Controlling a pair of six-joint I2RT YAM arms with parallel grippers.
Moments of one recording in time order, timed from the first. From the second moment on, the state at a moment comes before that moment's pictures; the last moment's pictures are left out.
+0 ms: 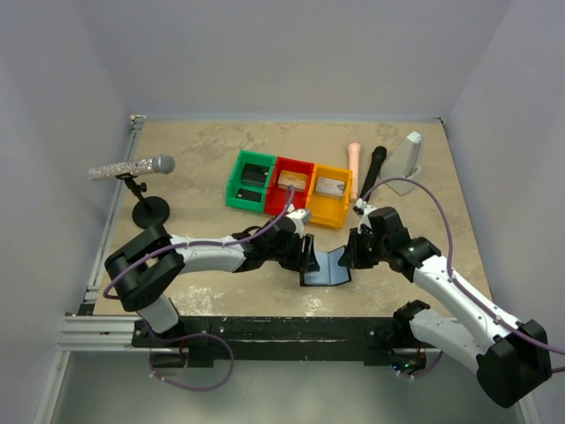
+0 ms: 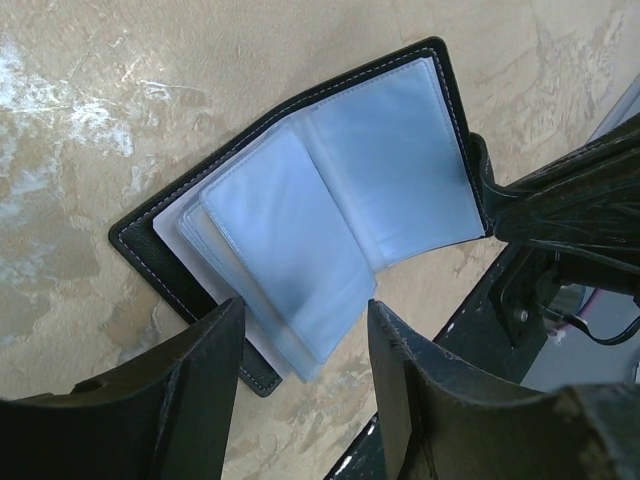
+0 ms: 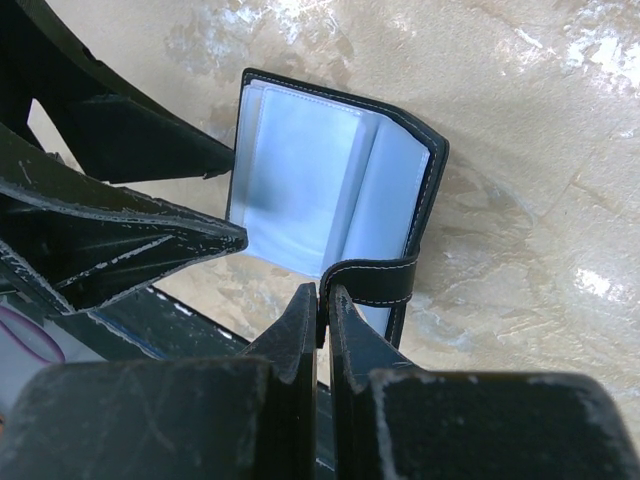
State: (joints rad) left arm -0.97 1.64 0.79 0.15 0.19 -0.72; right arm 0.48 0.92 0.60 -0.58 -0.25 0.45
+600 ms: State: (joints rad) left arm -0.98 1.64 0.87 0.15 0.23 -0.69; right arm 0.48 0.92 0.58 -0.57 -0.25 0.46
